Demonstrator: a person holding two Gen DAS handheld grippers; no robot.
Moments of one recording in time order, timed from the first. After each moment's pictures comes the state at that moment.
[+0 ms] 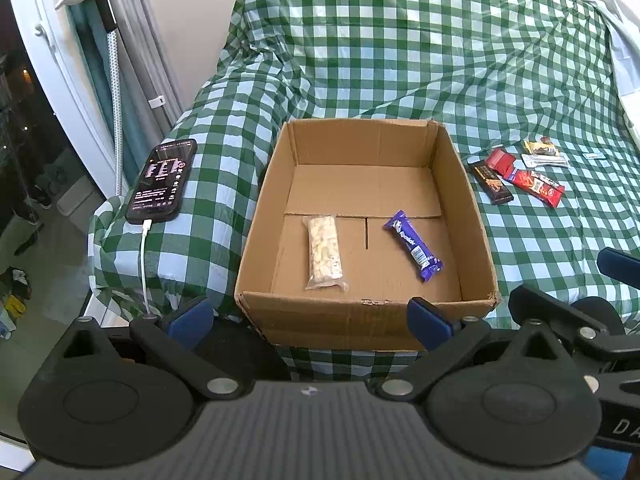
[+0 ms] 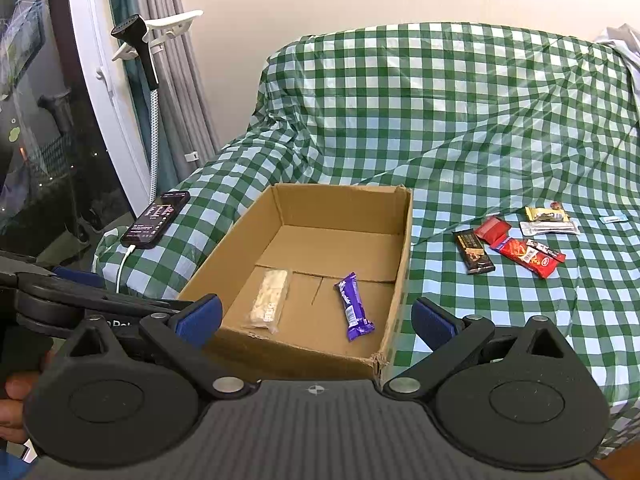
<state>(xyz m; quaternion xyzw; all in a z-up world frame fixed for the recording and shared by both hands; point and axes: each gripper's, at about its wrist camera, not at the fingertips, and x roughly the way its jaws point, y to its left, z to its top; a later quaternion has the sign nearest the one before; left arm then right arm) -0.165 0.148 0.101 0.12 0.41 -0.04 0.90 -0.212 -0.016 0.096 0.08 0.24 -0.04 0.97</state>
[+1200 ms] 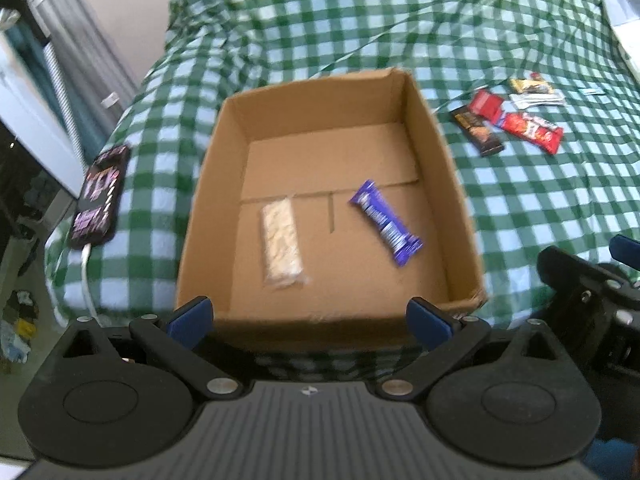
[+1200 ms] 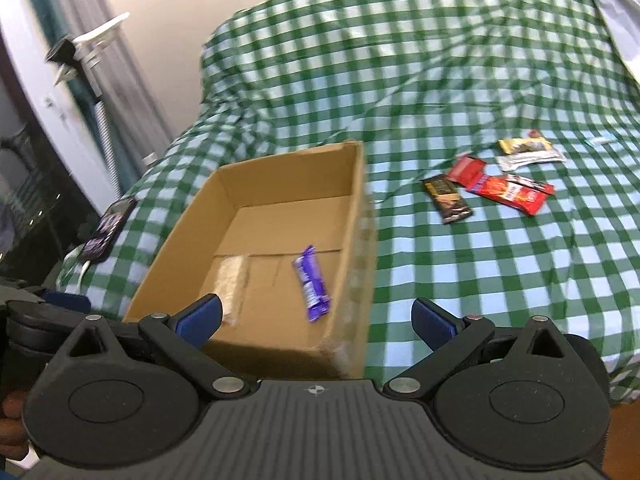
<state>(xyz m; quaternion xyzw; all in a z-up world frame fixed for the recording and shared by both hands) -0.107 0.070 0.065 0.19 0.46 -0.06 0.86 -0.186 -0.098 0.056 0.18 0.27 -0.08 0.94</state>
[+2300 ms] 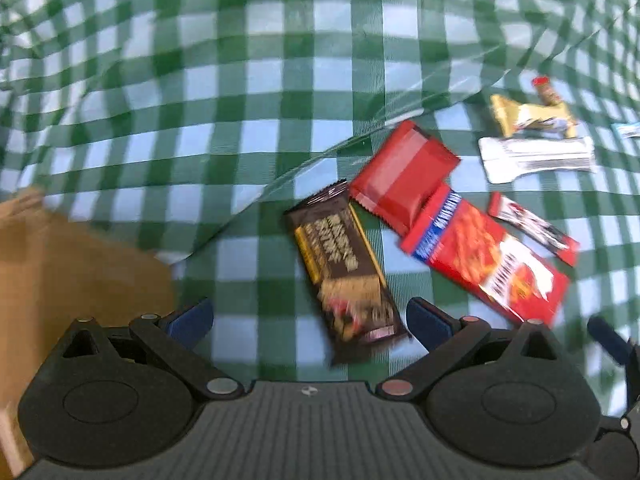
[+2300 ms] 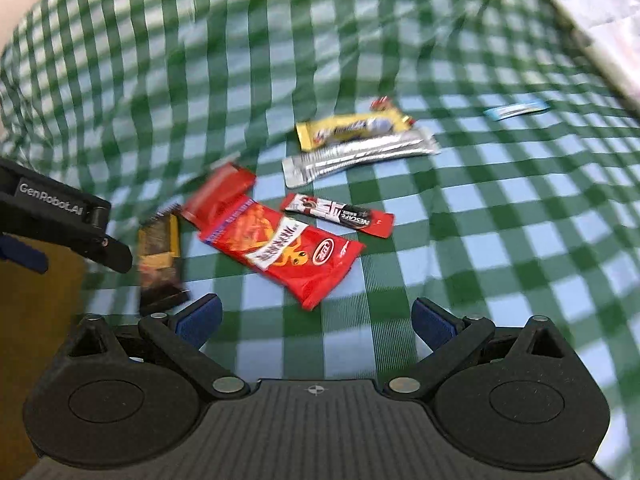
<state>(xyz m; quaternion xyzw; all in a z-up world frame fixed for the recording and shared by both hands) 0.183 -0.224 -0.119 0.16 0.57 -0.10 0.80 -0.016 -0.406 -0.076 0.16 0.33 -0.19 0.91</state>
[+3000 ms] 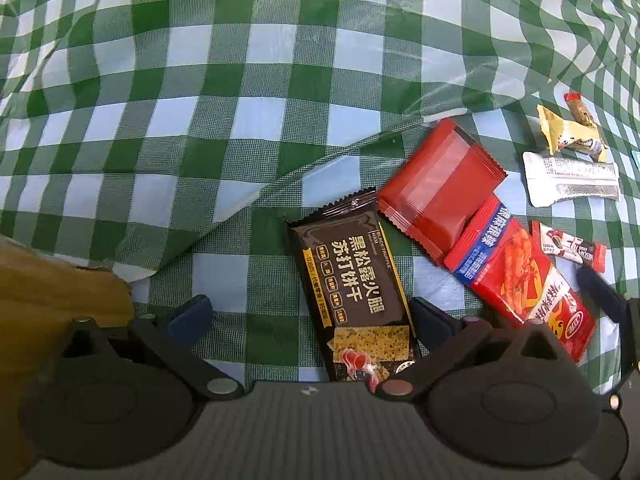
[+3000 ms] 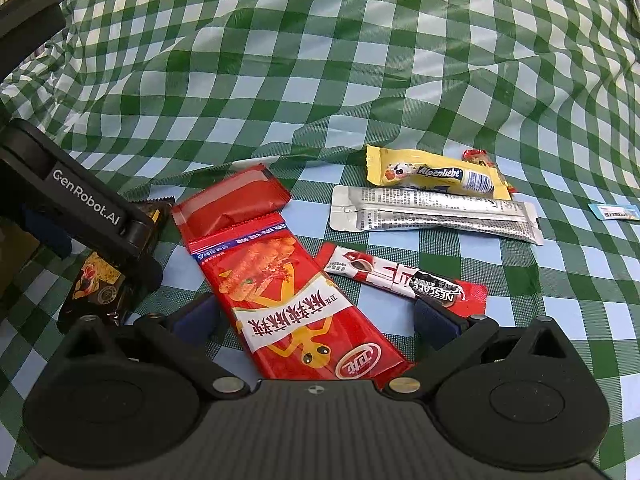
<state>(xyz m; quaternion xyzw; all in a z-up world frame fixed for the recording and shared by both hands) 0.211 -0.204 -0.158 0.10 0.58 -0.11 0.80 0.053 -0.412 -0.112 0.03 0.29 -0.13 0.95</state>
